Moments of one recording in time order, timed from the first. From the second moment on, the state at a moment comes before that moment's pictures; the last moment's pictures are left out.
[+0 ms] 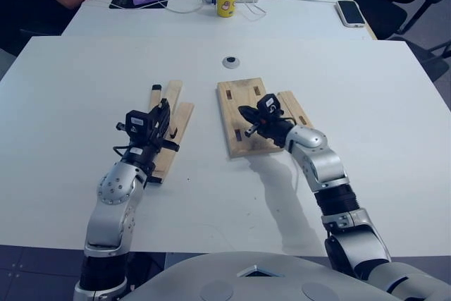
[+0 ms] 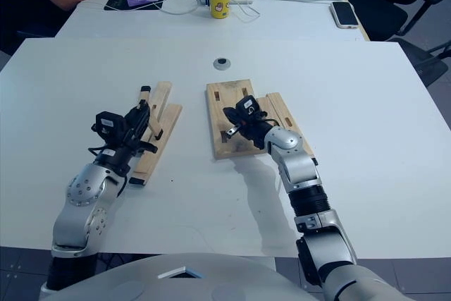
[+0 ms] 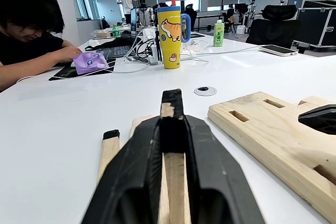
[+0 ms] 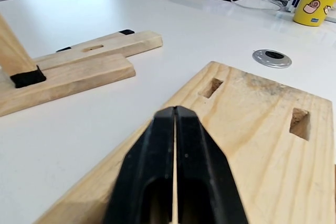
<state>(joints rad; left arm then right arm) 0.17 0.24 -0.01 -0.45 -0.17 0.29 -0.20 -0.31 -0.22 0.17 0.15 0.14 0.30 0.56</state>
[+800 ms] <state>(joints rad) 0.11 0.22 0.13 -0.53 -0.27 0.14 -0.22 -0.30 -0.21 0.17 0.17 0.13 0.28 0.55</state>
